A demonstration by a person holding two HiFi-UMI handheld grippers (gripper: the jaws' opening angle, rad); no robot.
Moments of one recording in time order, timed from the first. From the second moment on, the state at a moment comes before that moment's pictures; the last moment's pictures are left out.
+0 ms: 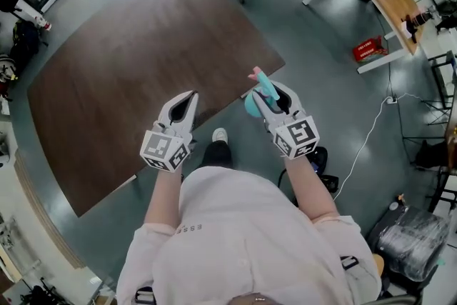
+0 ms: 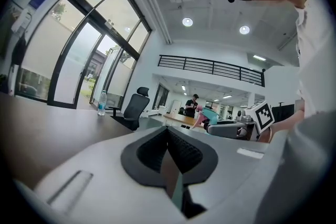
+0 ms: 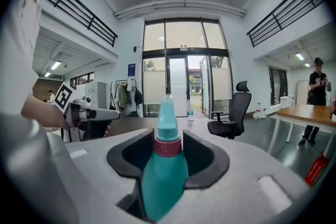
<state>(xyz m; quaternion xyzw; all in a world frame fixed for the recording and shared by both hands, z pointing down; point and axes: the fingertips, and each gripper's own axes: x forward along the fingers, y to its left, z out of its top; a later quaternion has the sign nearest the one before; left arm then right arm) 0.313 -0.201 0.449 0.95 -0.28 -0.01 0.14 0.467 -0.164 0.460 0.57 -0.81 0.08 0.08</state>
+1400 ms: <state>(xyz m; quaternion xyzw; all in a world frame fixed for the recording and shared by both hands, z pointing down) 0.358 -0.399 0.503 0.86 -0.48 -0.01 0.16 0.517 -0.436 0.534 0.41 -0.90 0.07 0.09</state>
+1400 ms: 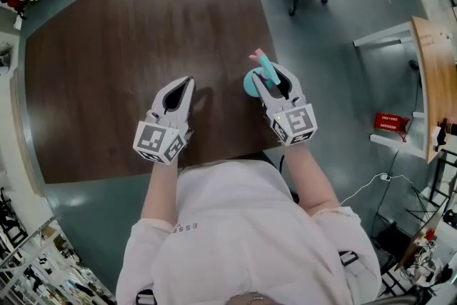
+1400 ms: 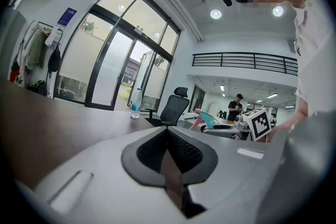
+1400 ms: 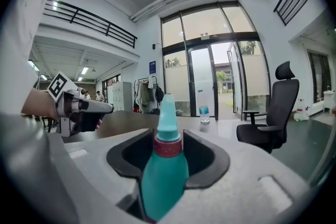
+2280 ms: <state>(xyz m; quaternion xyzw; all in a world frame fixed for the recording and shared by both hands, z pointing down) 0.331 -0.376 0.475 0.87 -0.46 -0.01 0.16 0.524 -0.409 0.509 0.49 -0.87 0.05 0.08</state>
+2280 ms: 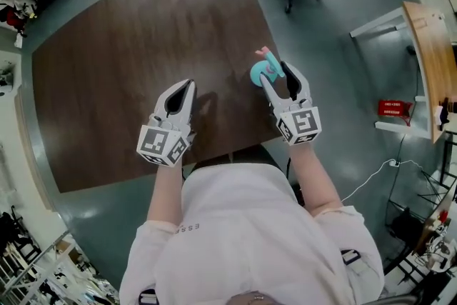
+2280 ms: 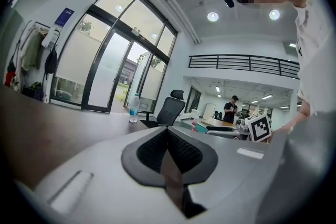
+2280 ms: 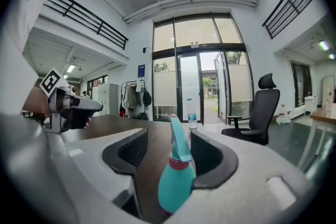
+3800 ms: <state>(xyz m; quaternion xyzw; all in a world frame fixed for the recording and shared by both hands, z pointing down) 0.207 -0.055 0.423 0.82 -0.56 -0.04 0.12 0.410 -0.111 0.466 0.40 -0.91 0.06 0.08</state>
